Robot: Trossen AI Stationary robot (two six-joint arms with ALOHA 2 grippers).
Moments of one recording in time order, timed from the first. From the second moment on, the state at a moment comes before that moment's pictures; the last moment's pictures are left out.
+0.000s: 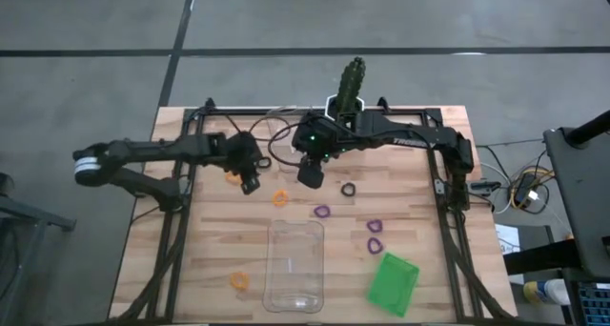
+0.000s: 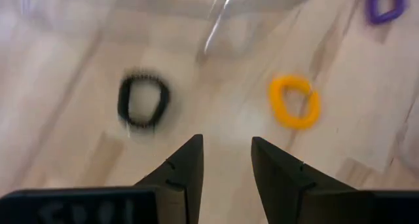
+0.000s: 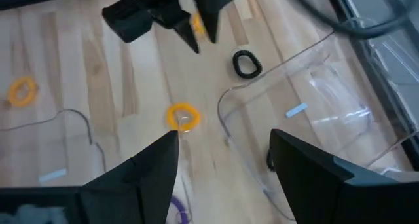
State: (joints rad) left arm 0.30 1.19 0.80 -0.63 0.01 -0.14; right arm -0.09 1.93 2.04 -1.03 0.06 0.17
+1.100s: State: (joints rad) left arm 0.35 1.50 0.80 -0.44 -0.15 0.15; right arm -0.07 1.92 2.04 -1.07 0.08 0.19
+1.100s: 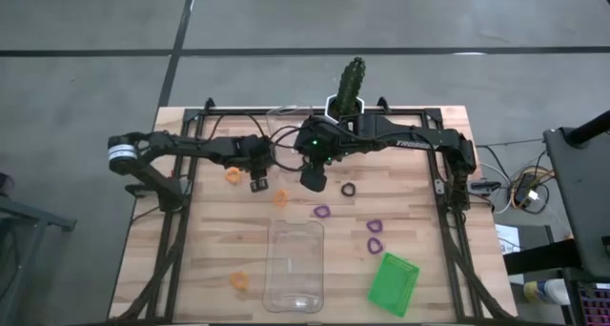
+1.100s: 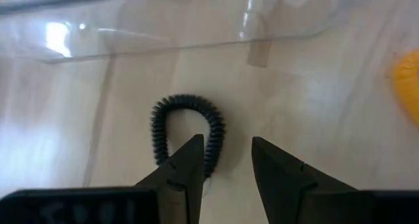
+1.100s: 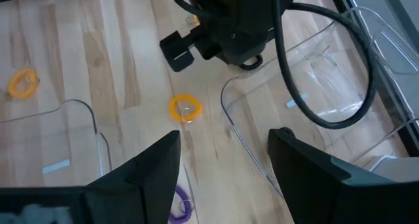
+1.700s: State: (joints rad) left arm 0.40 1.59 0.80 -0.44 -0.10 0.13; right arm -0.07 1.92 2.04 -1.06 0.08 0.21
